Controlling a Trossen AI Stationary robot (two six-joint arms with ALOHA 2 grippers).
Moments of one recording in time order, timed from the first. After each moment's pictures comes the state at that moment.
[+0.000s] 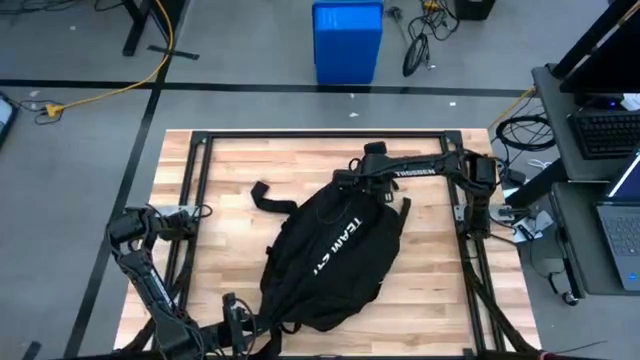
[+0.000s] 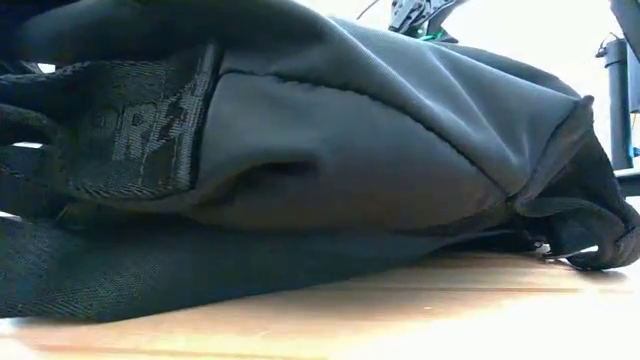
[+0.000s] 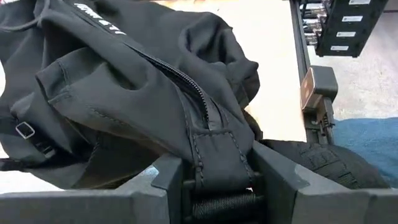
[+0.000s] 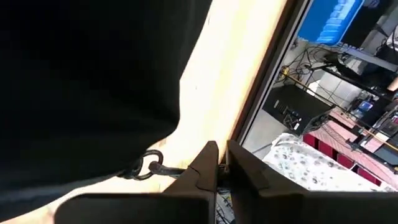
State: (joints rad) left arm -1.15 1.86 1.25 -0.64 -1.03 -1.12; right arm -0.23 1.90 1.42 -1.28 0.73 -0.22
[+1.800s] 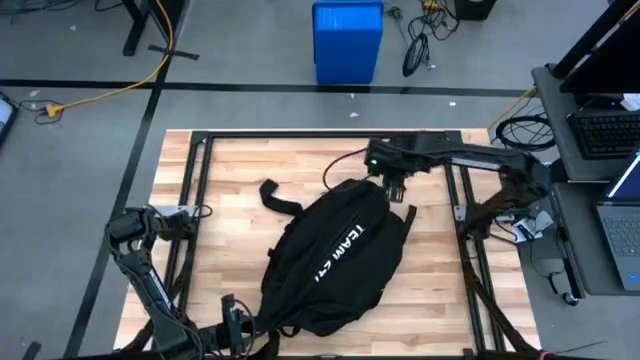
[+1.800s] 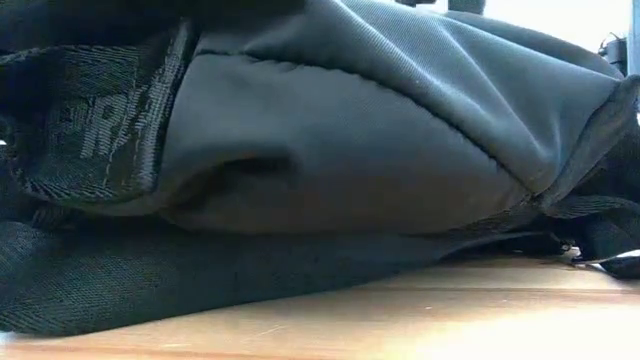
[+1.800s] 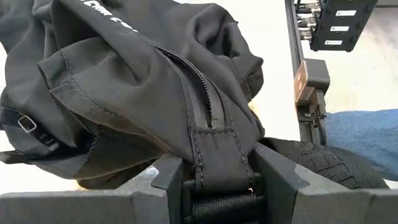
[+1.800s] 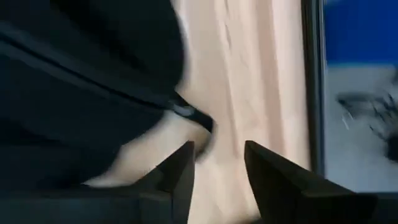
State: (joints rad) left arm -1.15 1.86 1.25 -0.64 -1.02 -1.12; right arm -0.23 1.48 1.42 -1.25 0.27 -0.07
